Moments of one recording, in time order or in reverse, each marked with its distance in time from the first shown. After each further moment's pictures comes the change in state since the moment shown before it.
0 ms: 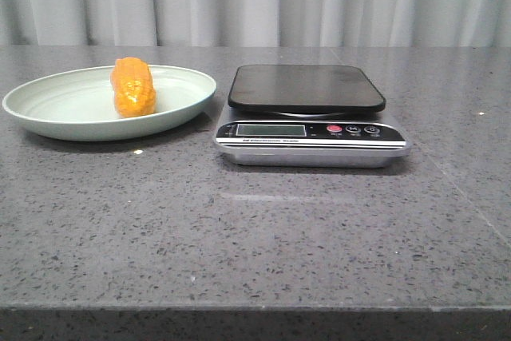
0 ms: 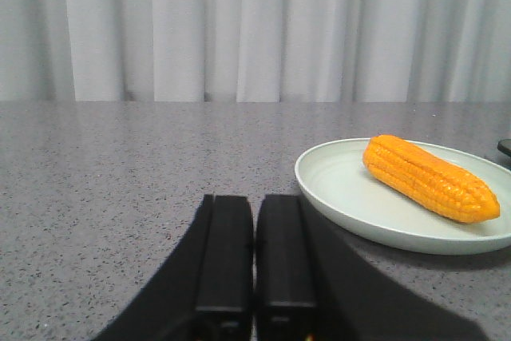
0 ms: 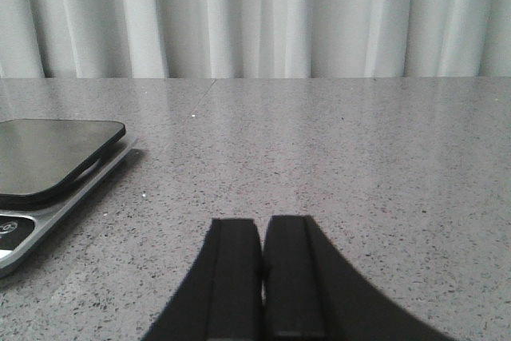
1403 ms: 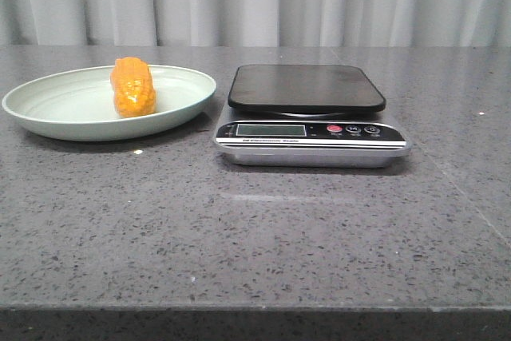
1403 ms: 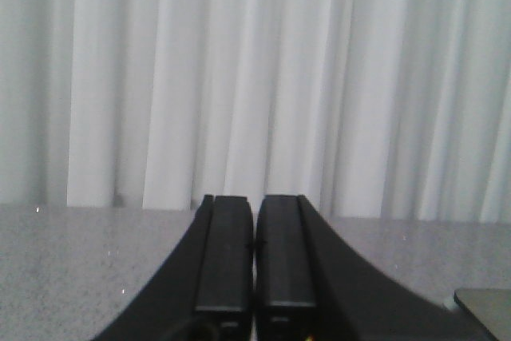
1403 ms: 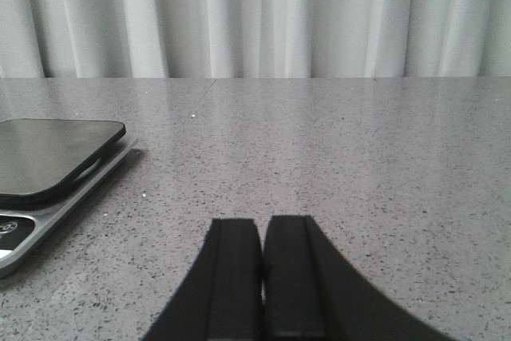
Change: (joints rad) left arm 0.000 0.123 -0.387 -0.063 0.165 0.000; right arm 0.000 0.000 0.000 0.000 0.000 0.000
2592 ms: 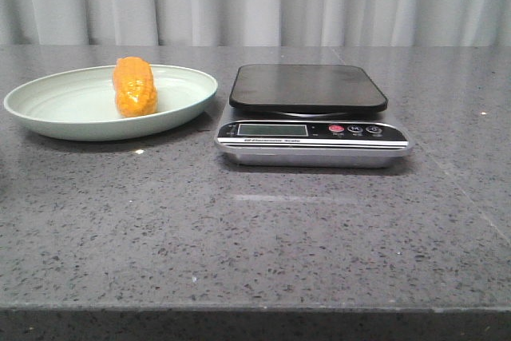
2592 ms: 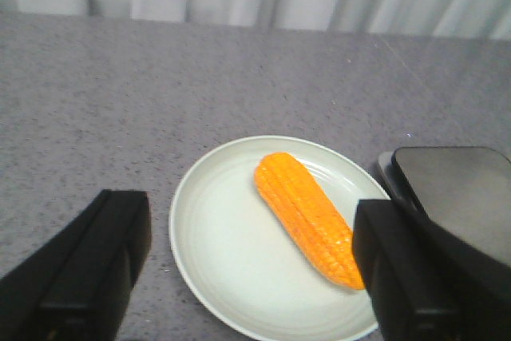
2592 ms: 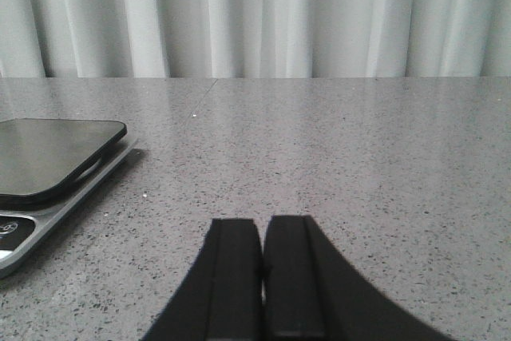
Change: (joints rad) left arm -0.177 0.725 -0.380 -0.101 0.185 0.004; right arm 0.000 0.000 0.000 0.000 0.000 0.000
